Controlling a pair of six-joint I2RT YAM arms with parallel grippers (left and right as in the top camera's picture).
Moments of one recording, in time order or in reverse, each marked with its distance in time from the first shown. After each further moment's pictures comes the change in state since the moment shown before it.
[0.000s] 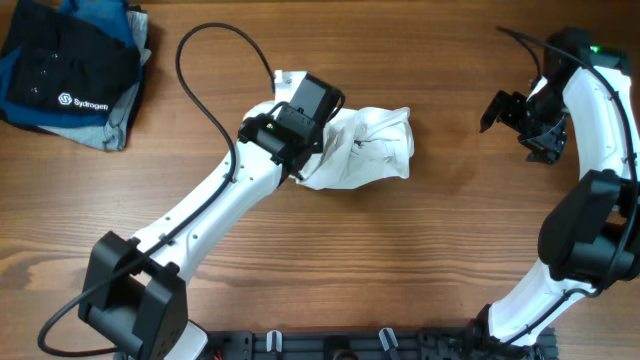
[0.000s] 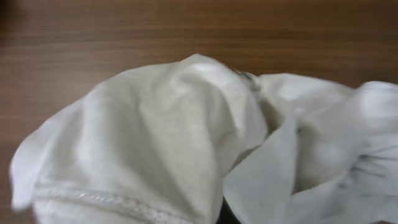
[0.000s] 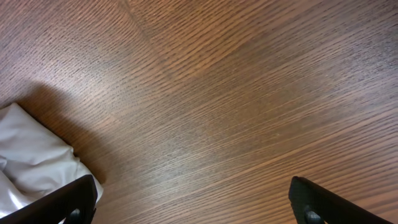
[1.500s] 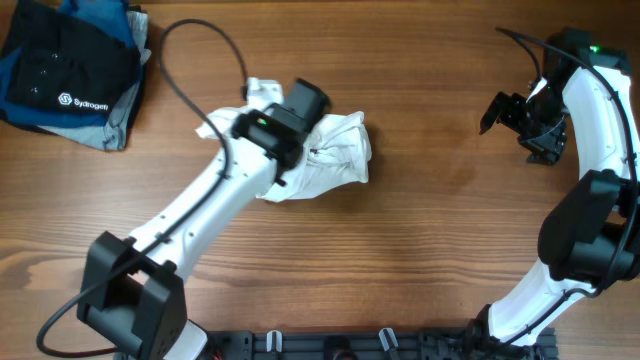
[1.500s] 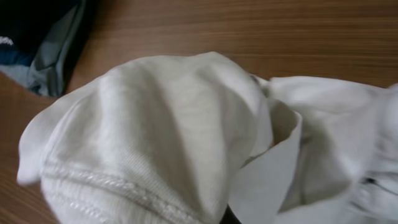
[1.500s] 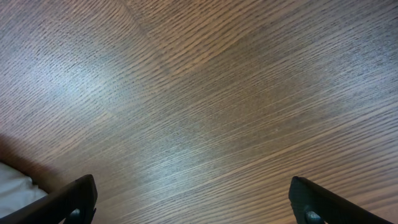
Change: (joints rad) left arm 0.012 0.000 0.005 -0.177 -0.204 -0.046; right arm 0.000 0.000 0.000 -0.013 0.000 0.000
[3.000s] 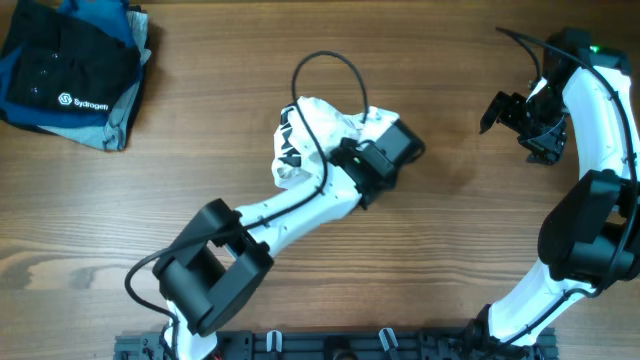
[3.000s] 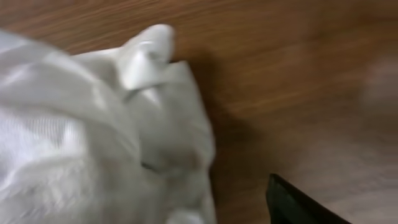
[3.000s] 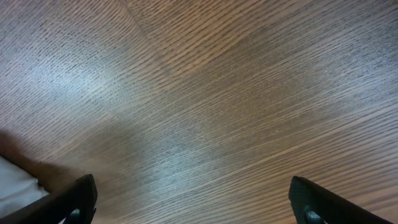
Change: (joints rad) left arm -0.308 0.256 0.043 0.439 0.264 0.105; right arm 0.000 0.000 0.000 0.003 -0.001 -0.002
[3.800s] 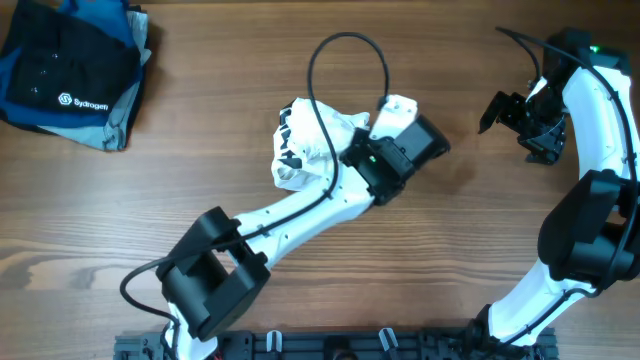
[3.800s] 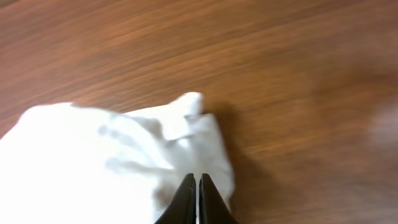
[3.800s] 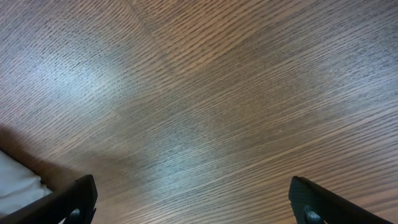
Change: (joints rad) left arm -0.026 -0.006 0.120 -0.092 -0.230 0.025; right arm 0.000 0.000 0.000 0.000 -0.012 -0.004
